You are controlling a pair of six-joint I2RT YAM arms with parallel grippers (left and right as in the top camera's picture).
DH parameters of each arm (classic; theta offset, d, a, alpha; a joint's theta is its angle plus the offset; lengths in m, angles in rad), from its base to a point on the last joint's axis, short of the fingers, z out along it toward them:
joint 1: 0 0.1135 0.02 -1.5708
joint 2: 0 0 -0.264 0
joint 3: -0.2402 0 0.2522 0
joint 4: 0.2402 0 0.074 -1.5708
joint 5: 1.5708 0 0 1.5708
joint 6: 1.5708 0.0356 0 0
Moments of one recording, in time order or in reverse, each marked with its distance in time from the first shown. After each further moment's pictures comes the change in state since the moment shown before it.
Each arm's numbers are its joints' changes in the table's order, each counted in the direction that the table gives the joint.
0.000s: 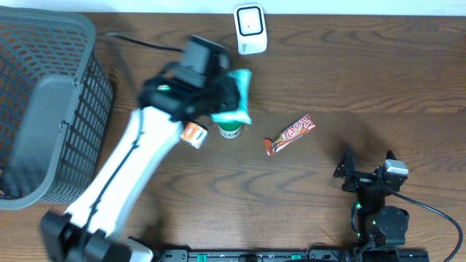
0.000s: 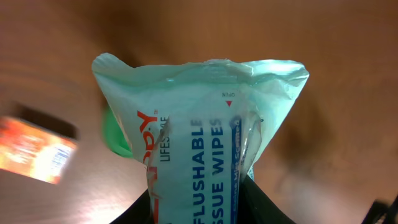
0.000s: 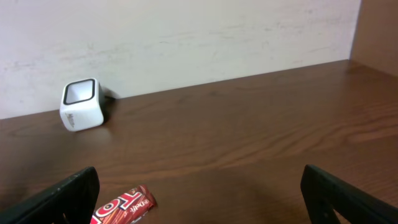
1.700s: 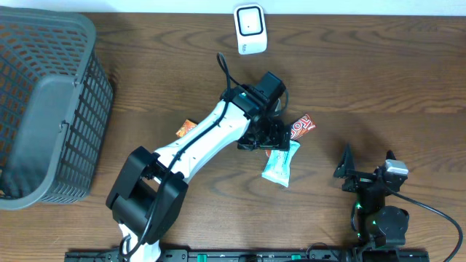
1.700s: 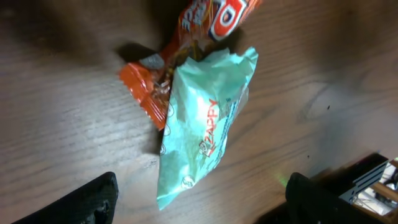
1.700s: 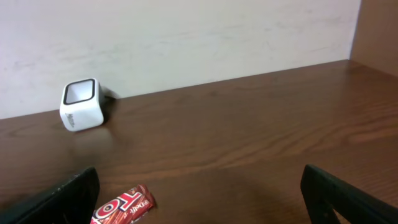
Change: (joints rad) left arm -0.207 0.333 0.001 0.000 0.167 0.016; right arm 0.000 0.000 0.000 0.000 0.000 0.000
